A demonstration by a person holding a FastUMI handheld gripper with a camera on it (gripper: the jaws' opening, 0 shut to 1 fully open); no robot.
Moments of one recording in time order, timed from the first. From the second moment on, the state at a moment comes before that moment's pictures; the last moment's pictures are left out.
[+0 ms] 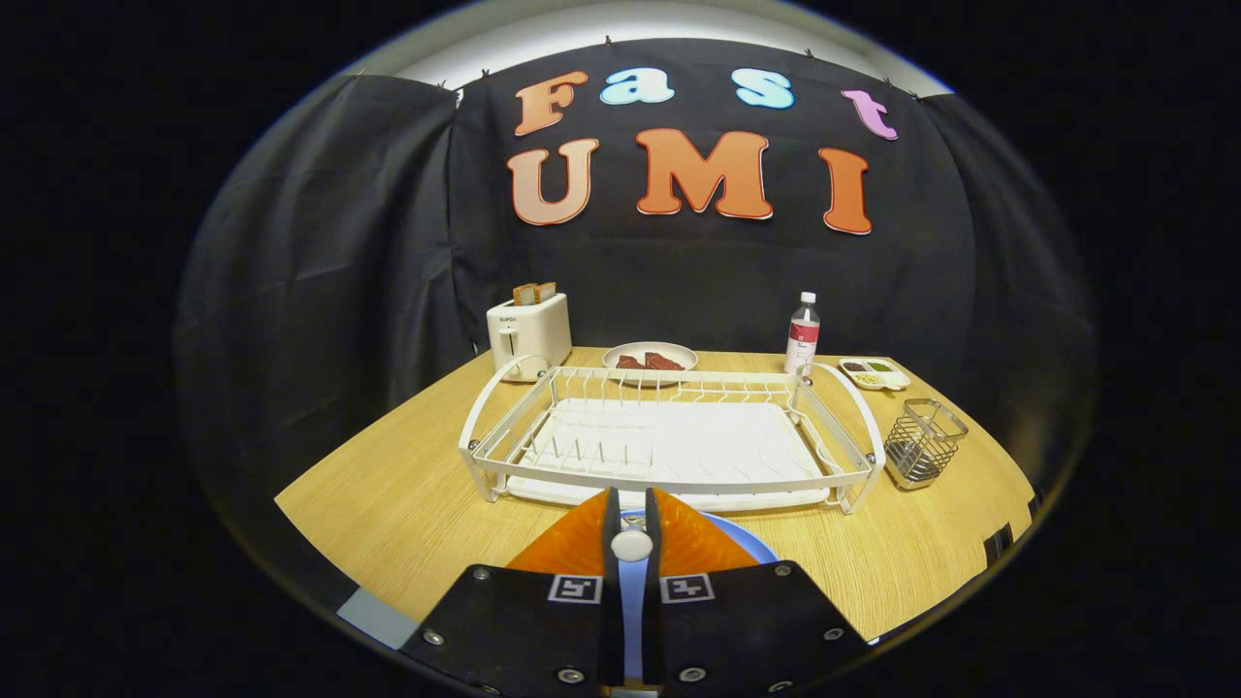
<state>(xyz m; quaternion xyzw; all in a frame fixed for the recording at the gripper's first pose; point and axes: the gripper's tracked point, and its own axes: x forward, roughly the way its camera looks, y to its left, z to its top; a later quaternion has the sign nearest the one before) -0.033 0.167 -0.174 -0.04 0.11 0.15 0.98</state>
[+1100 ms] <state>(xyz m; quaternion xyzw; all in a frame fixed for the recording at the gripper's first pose) -0.013 0.050 -0.101 -0.02 0.09 0.04 0.99</state>
